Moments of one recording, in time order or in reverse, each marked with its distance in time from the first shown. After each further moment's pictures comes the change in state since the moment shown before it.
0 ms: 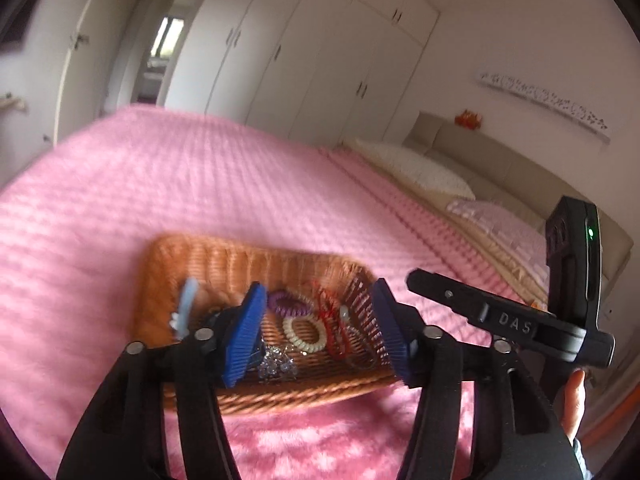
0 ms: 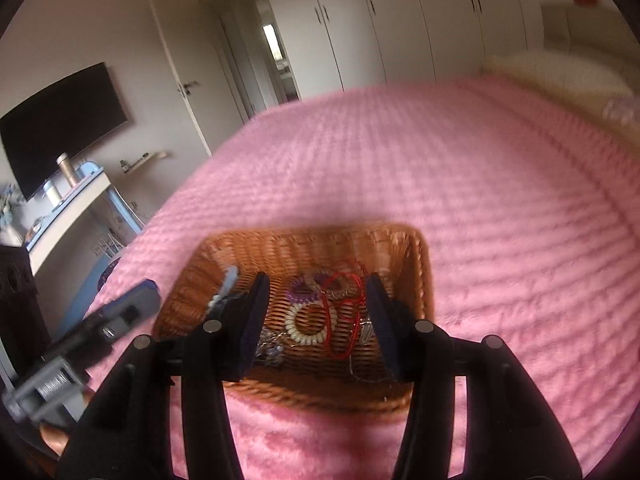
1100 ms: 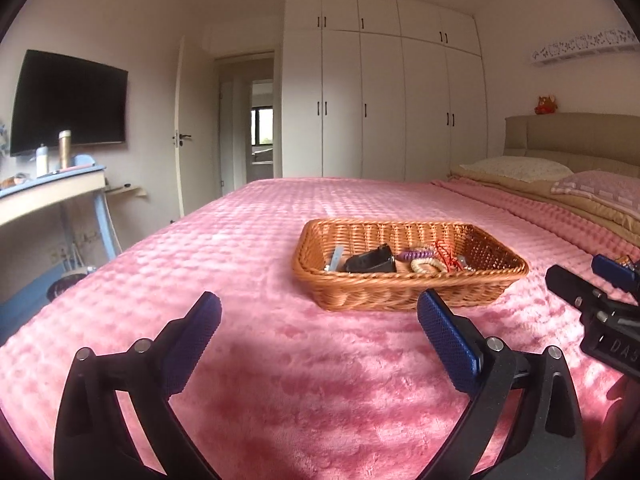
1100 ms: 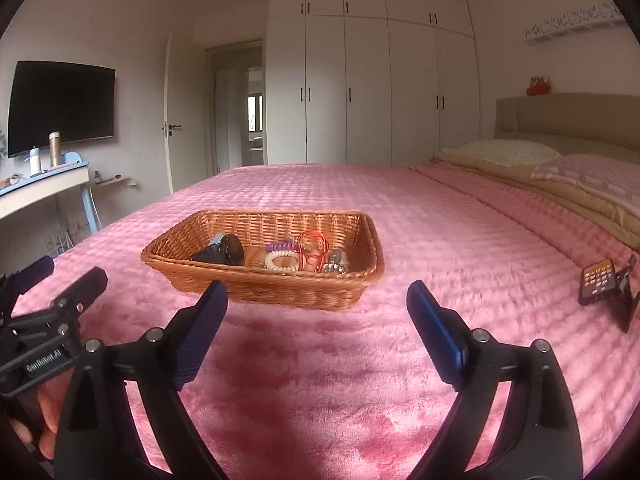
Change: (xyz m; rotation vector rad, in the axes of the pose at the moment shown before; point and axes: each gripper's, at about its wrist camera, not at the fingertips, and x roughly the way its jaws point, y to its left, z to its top) left arm -0.083 -0.028 -0.132 0.208 -0.226 0.538; right arm -0.059 0.029 -0.157 -0.105 -0.305 -0.220
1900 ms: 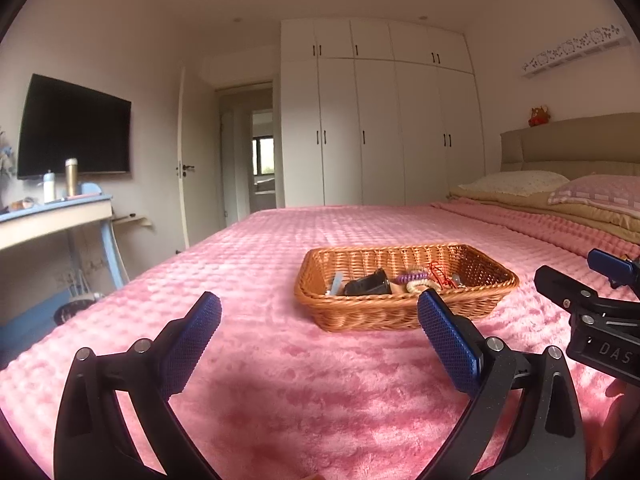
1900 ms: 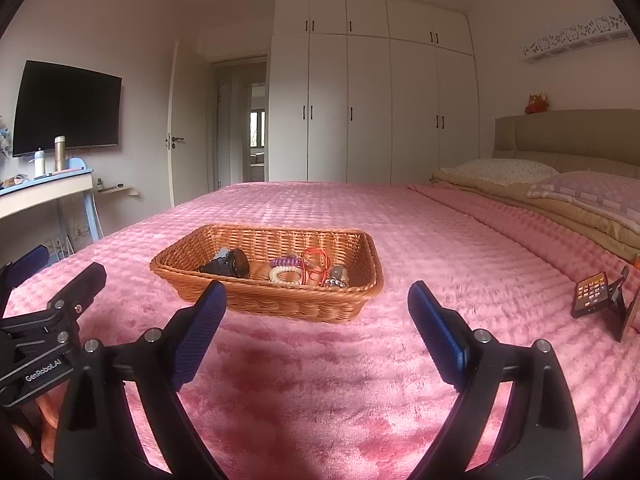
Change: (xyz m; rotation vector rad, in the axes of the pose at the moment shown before) left arm -0.025 -0.006 0.003 0.028 -0.112 0.010; right arm -0.023 0.010 0.004 -0.033 -0.080 -0.007
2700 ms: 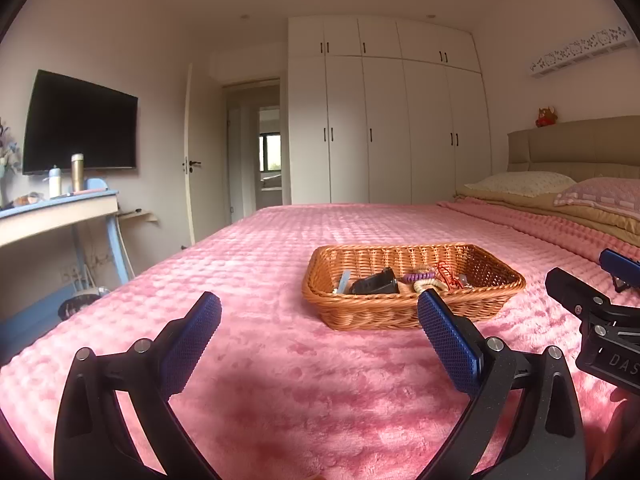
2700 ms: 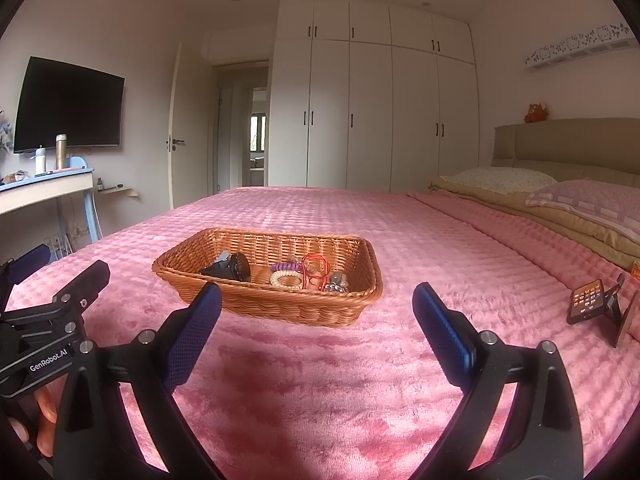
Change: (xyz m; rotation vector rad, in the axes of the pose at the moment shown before) left arm -0.004 0.003 0.003 -0.009 0.009 0.023; right arm -0.005 0.005 -0.001 -0.016 -0.011 -0.013
